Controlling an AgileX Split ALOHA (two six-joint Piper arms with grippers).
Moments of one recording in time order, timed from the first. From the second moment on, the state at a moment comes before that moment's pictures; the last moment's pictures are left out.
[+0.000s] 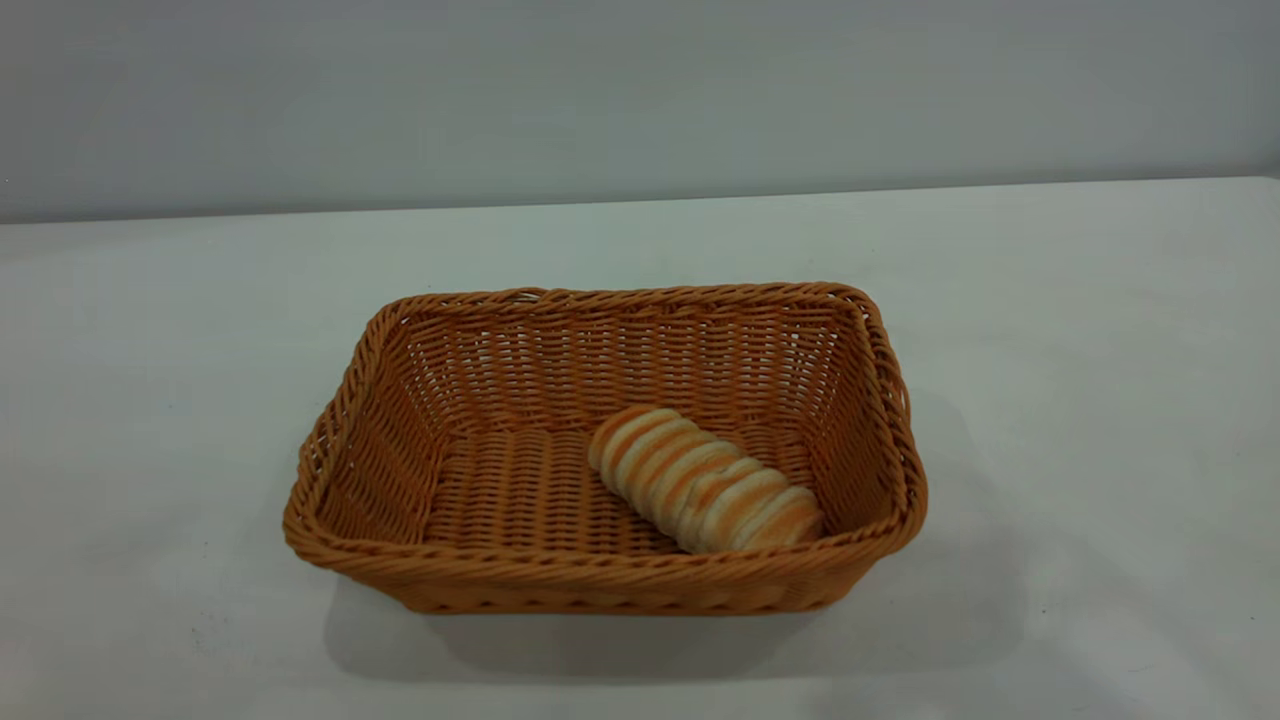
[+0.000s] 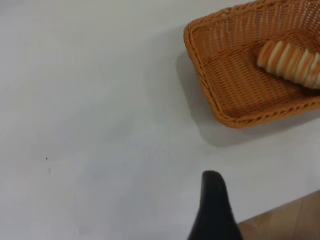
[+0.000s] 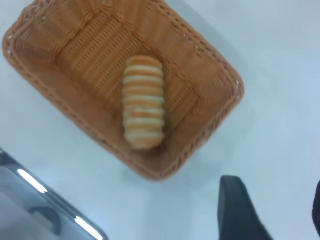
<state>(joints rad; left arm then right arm) -0.22 0.50 -0.79 -0.08 1.02 0.09 0.63 1.49 -1.62 -0.04 1.23 -0.09</state>
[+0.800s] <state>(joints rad) -0.22 0.21 -0.70 -0.08 1.16 0.09 0.63 0.76 -1.22 -0.01 1.24 -0.02</state>
